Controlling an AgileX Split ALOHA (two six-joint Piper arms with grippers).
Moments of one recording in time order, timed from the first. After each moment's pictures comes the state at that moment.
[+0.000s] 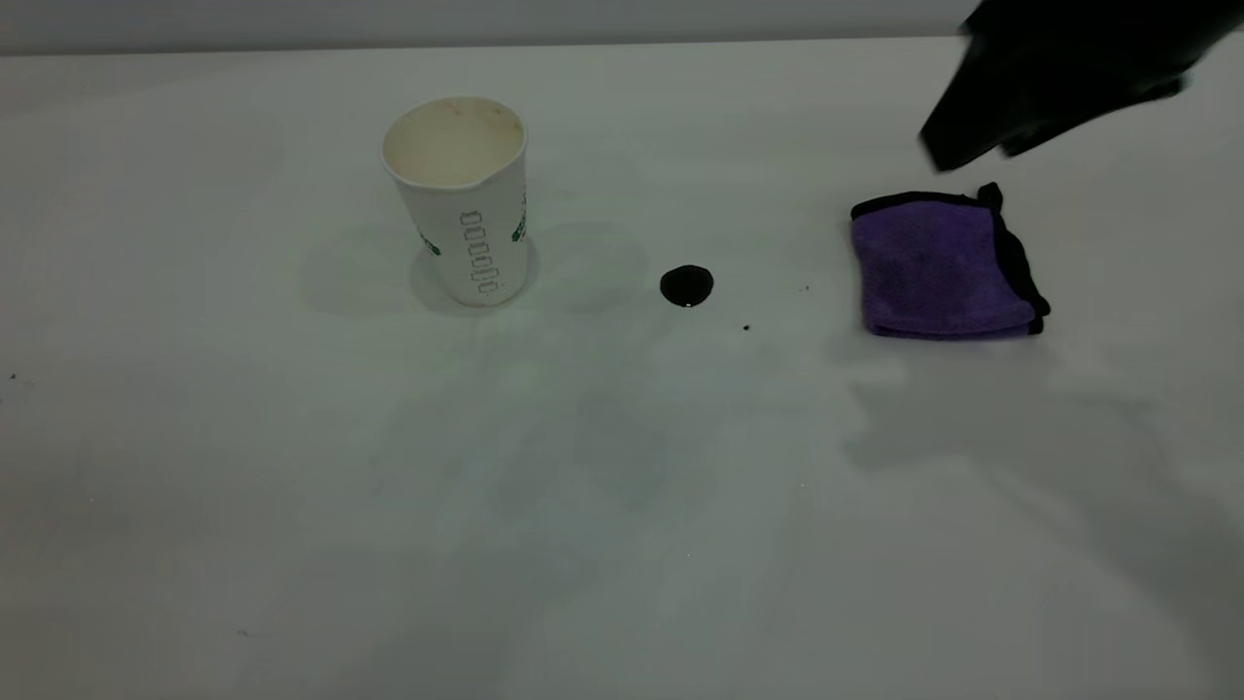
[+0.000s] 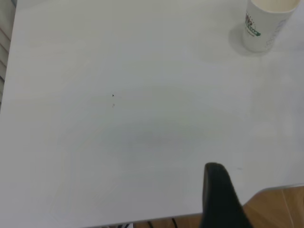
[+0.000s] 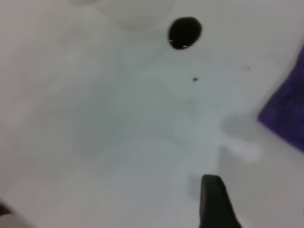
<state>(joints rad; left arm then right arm) -0.06 -0.02 -0.50 0.00 1.13 0.07 0.26 1.80 -0.89 0.78 0.37 -0.87</state>
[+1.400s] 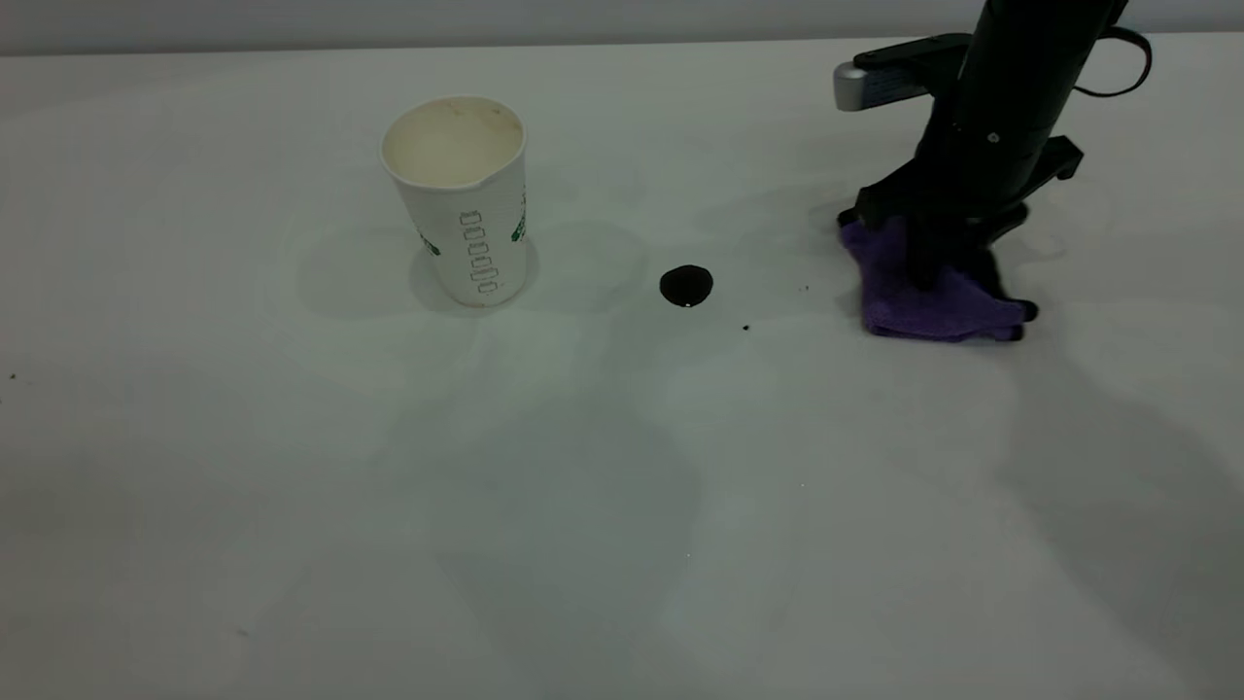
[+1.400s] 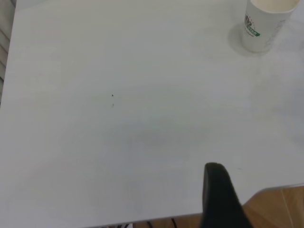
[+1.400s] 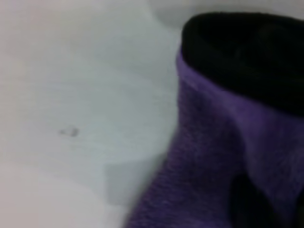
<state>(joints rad) -0.06 -0.02 -0.50 0.00 1.13 0.07 0.25 2.51 -1.57 0.14 0.56 -0.22</state>
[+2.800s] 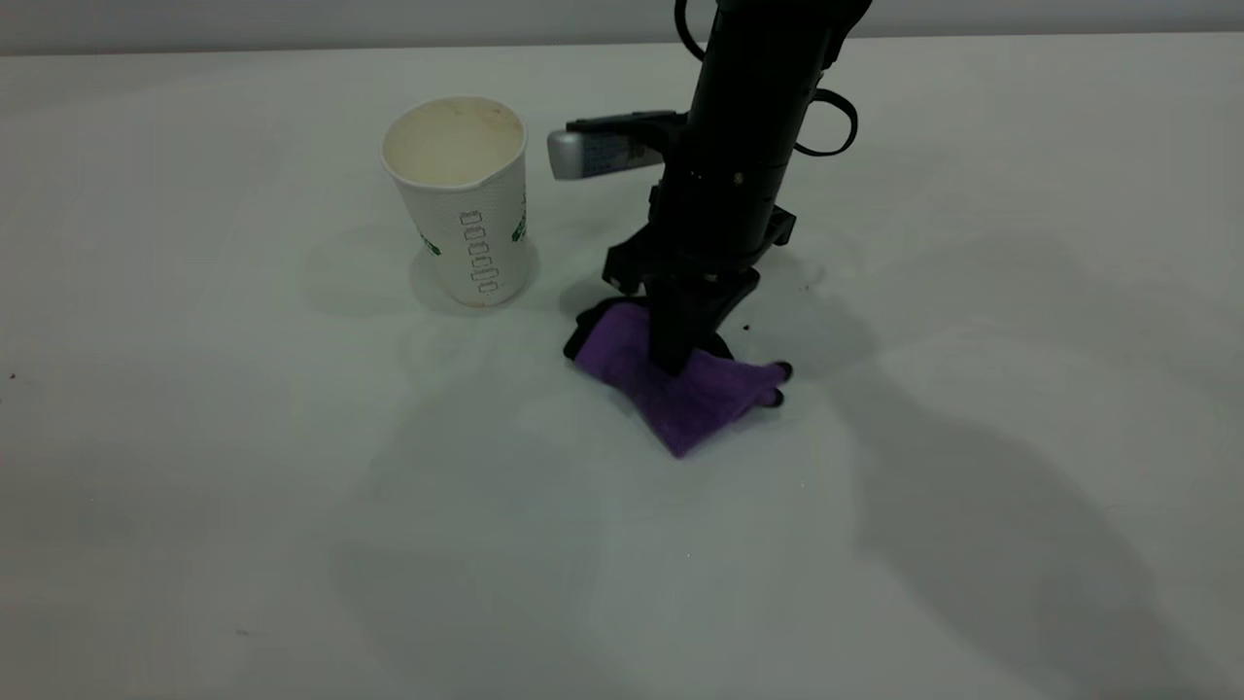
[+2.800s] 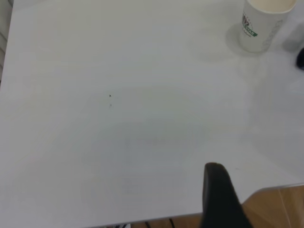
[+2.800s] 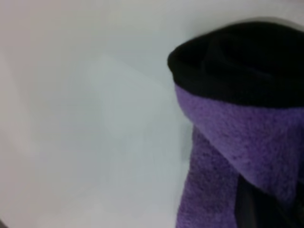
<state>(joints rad) -0.06 -0.02 -0.50 -0.01 1.13 0.07 0.52 2.65 -1.89 0.43 0.95 -0.51</state>
